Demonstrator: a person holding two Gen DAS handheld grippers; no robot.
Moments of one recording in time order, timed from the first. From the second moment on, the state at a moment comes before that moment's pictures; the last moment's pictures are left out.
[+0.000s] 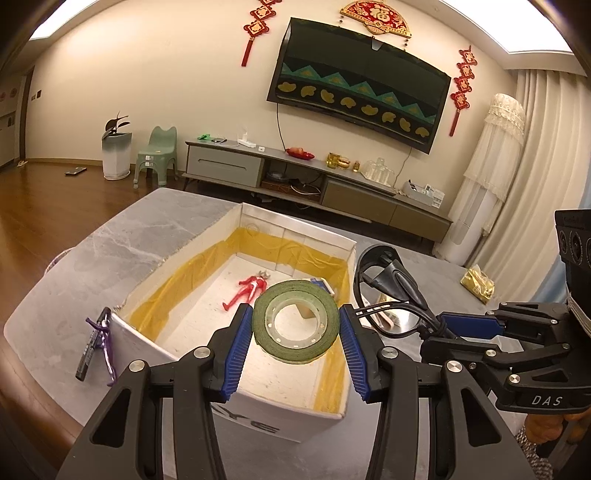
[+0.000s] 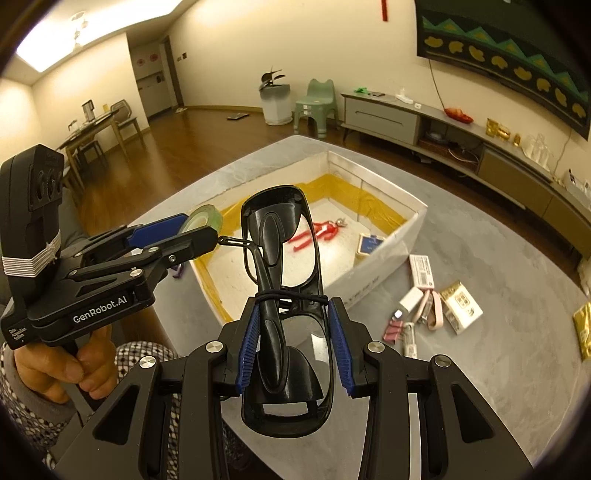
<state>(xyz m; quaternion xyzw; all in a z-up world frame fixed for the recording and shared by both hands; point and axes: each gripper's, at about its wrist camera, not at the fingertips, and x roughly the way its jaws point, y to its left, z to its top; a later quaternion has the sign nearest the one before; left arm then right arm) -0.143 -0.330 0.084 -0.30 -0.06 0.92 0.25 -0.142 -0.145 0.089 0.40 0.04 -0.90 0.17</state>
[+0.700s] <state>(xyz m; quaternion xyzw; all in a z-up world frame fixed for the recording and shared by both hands) -0.202 -0.357 0.086 -0.30 -0.04 0.92 0.24 -0.213 -0.182 0.089 0.41 0.04 -0.89 0.18</state>
